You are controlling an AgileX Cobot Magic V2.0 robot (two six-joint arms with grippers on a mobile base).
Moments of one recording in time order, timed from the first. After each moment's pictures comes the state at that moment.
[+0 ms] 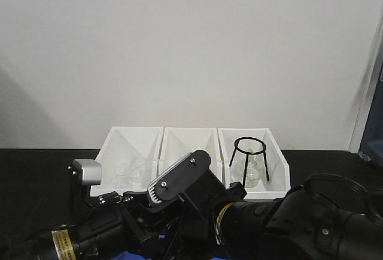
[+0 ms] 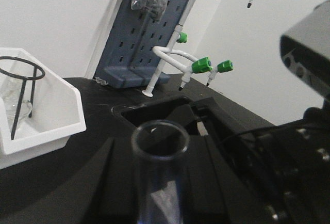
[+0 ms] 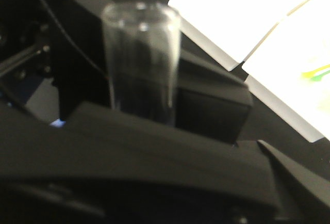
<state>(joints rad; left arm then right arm) -0.48 1.54 -0.73 0.71 -0.90 -1.03 0.75 1.53 -1.12 -0.16 0.30 0.01</state>
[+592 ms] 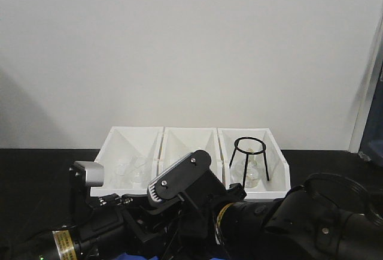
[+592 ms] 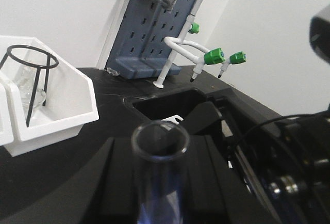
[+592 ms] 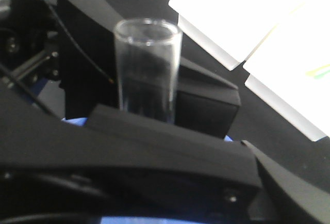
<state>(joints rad) -0.48 1.54 -0.73 0.71 -0.84 -1.03 0.75 1.53 -1.12 -0.14 0.30 0.02</state>
